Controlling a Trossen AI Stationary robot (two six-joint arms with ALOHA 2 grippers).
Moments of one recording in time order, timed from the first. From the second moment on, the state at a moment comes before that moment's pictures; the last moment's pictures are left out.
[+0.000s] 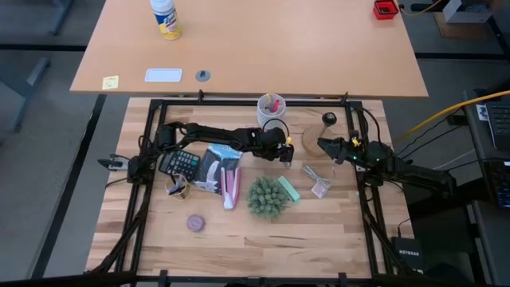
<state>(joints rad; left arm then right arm) 0.17 2.25 1.68 -0.29 0.01 -1.10 -0.23 0.00 0.02 0.01 0.16 0.84</state>
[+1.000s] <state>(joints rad) 0.21 2.31 1.68 -0.05 -0.06 -0.75 -0.23 0.14 0.02 0.00 0.12 0.81</state>
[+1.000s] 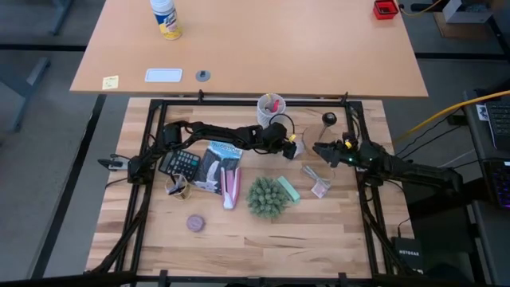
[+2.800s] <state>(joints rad) 0.16 2.30 1.68 -0.22 -0.07 -0.58 -0.23 1.22 0.24 0.31 0.16 0.91</state>
